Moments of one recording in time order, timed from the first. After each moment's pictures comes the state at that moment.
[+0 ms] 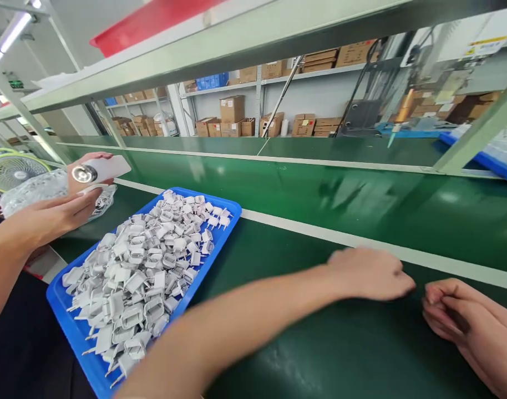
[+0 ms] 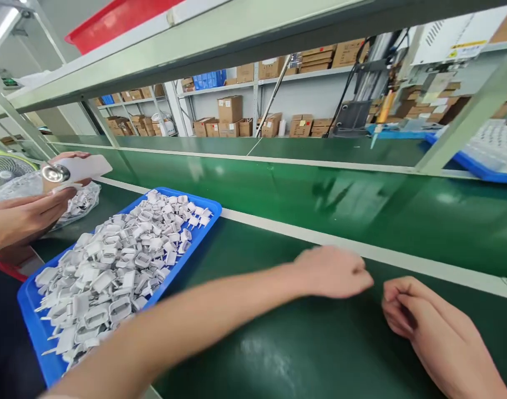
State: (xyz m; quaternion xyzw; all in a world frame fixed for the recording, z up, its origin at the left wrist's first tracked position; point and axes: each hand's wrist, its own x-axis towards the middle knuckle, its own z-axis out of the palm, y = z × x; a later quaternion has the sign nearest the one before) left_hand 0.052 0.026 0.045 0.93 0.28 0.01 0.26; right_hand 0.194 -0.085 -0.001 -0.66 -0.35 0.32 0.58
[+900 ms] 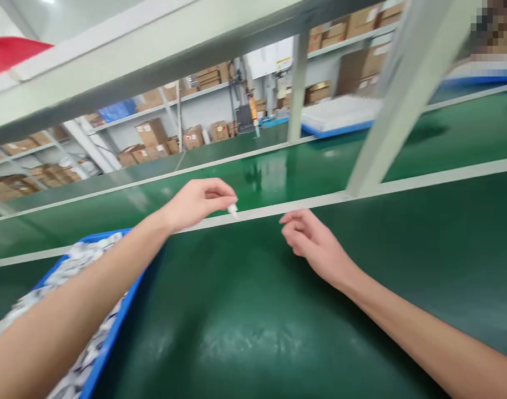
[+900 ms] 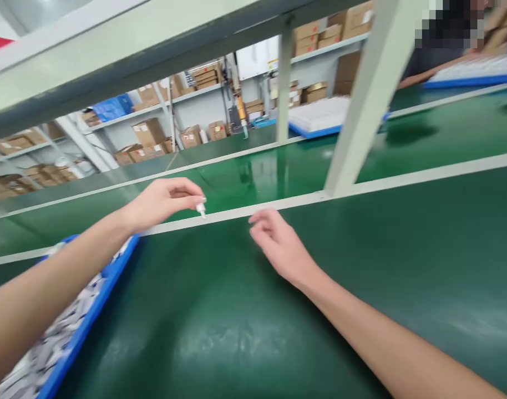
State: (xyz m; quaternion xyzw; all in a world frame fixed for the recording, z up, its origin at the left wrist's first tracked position) left_hand -0.014 0.055 0.109 0.86 0.22 0.20 0.42; right_hand 0.186 -0.124 0.001 -0.57 -0.52 0.26 0.58
